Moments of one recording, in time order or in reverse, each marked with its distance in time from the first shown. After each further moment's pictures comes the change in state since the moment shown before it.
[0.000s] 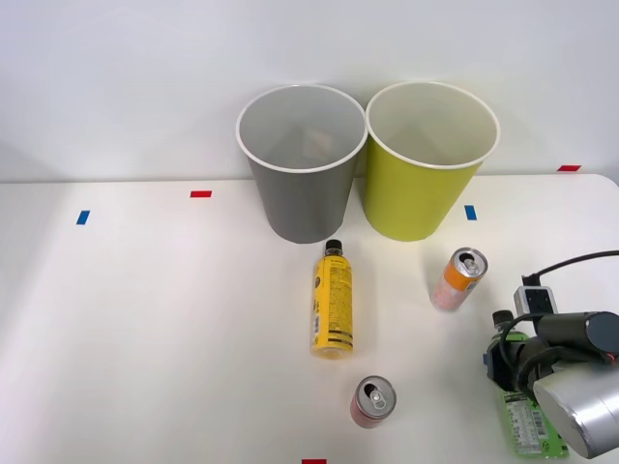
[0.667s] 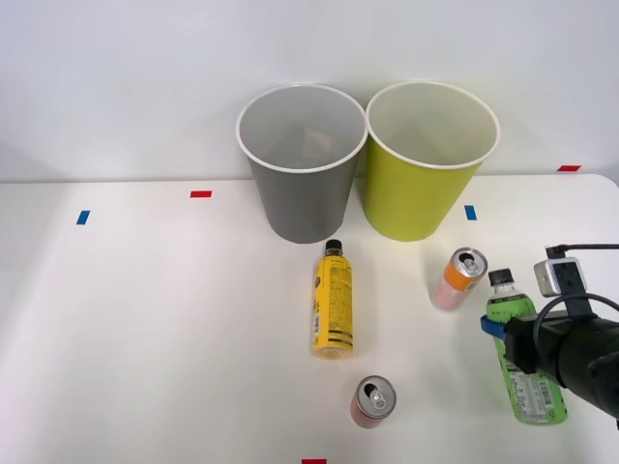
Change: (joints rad) arm 0.169 0.124 -0.305 -0.148 -0.373 -0.311 0.479
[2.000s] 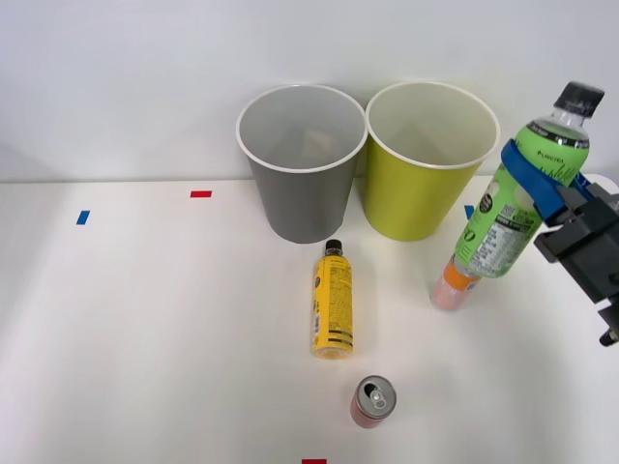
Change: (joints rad) arm -0.064 0.262 -0.195 -0.075 -0.906 -0.461 0.548
